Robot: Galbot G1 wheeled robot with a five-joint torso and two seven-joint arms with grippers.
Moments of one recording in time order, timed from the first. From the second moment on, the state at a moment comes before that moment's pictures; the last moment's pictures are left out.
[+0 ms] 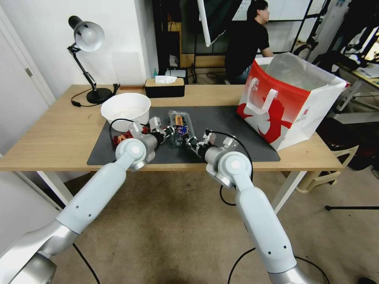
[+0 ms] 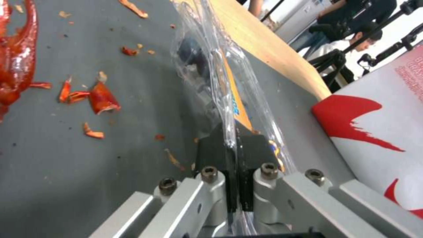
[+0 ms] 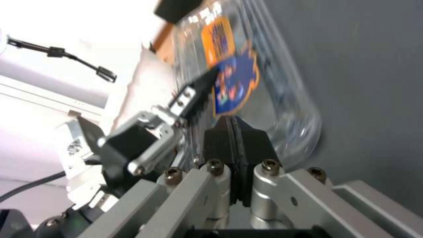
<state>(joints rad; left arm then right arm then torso) 0.53 -1.08 0.09 -1.47 -1.52 0.33 -0.28 -0.84 1.46 0.19 1.77 1.29 -0.48 0.52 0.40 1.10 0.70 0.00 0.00</state>
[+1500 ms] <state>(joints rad) 0.56 -1.11 0.06 -1.51 -1.52 0.27 -0.22 -1.60 1.28 0.32 2.00 0.17 0.16 0.21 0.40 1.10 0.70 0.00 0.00</state>
